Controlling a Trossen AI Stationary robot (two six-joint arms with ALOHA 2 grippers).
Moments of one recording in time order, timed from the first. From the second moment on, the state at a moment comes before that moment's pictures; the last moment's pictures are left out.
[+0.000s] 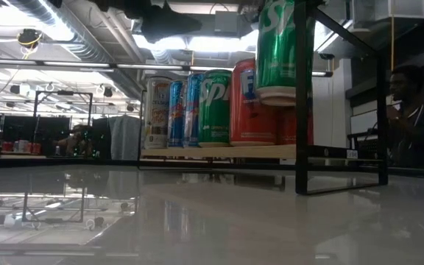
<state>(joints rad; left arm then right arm) -0.19 1.28 0.74 0.32 -0.23 -0.13 0.23 1.75 1.71 -1.17 0.01 0.02</state>
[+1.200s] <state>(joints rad) -0.25 1.36 0.74 0.36 -0.23 -0.13 0.24 1.77 1.71 -1.23 0.03 0.58</state>
